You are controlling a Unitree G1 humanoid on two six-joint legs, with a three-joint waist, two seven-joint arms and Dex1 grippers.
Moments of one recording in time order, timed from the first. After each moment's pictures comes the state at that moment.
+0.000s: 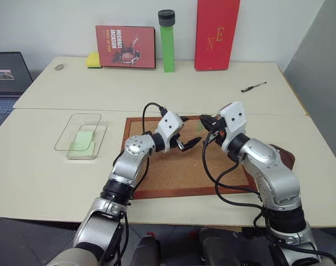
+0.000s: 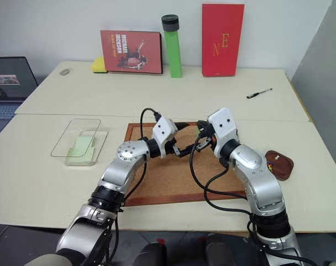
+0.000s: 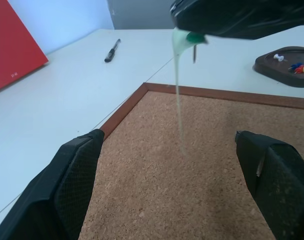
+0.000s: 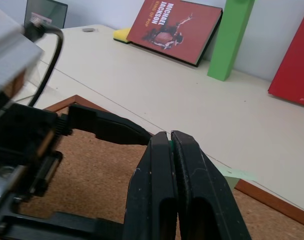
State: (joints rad) left arm -0.67 0.22 -0.19 0.34 -0.07 0.09 -0.74; right arm -0.46 -0.22 0.10 -0.43 0.17 0.72 0.37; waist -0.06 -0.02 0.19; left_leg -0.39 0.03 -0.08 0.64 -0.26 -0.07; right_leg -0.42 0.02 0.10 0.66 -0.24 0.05
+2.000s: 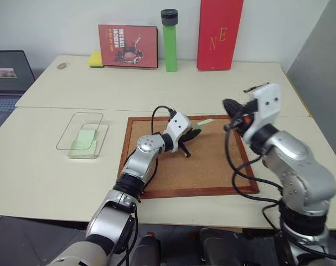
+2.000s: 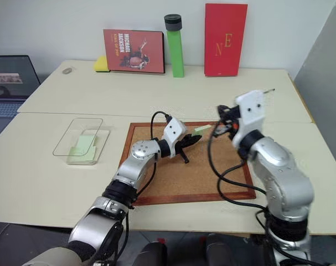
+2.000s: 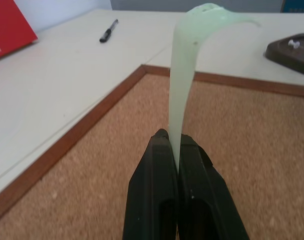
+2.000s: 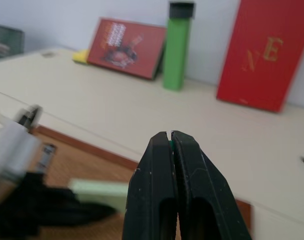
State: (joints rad) left arm -0.69 0.17 -0.21 0.49 -0.02 0.03 -0.73; right arm -0.34 -0.41 -0.15 -0.65 0.29 0.93 0.28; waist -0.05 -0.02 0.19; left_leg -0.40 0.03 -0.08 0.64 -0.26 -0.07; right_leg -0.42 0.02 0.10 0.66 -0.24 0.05
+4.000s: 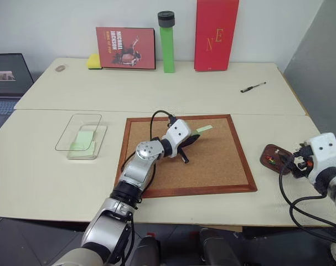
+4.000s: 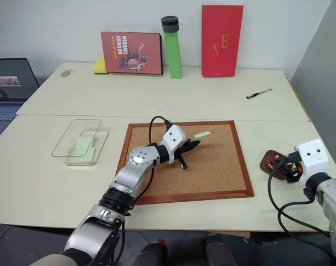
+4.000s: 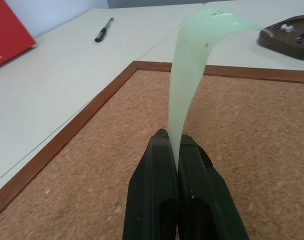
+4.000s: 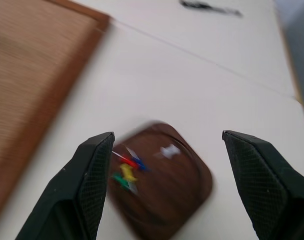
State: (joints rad) left arm -0.64 0.20 -0.23 0.39 0.01 0.06 -0.67; right arm 0.02 -0.67 -0.39 -0.63 0.33 0.81 0.55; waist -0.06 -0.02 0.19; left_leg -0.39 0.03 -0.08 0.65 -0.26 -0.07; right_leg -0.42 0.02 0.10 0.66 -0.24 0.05
